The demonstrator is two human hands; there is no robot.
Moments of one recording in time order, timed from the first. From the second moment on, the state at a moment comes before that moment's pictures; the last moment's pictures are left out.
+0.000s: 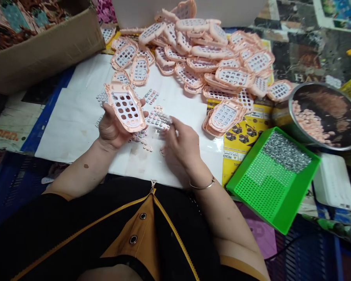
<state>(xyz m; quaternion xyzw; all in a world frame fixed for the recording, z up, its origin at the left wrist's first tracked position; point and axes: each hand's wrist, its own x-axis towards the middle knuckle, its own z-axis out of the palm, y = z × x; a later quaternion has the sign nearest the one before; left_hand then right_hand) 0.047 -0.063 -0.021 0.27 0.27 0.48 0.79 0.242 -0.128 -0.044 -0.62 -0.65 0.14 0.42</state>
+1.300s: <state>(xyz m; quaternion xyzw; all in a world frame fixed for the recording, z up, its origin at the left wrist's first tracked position) 0.055 -0.084 -0.028 0.34 0.21 0.33 0.86 0.217 -0.165 -0.006 -0.44 -0.86 -0.08 0.24</state>
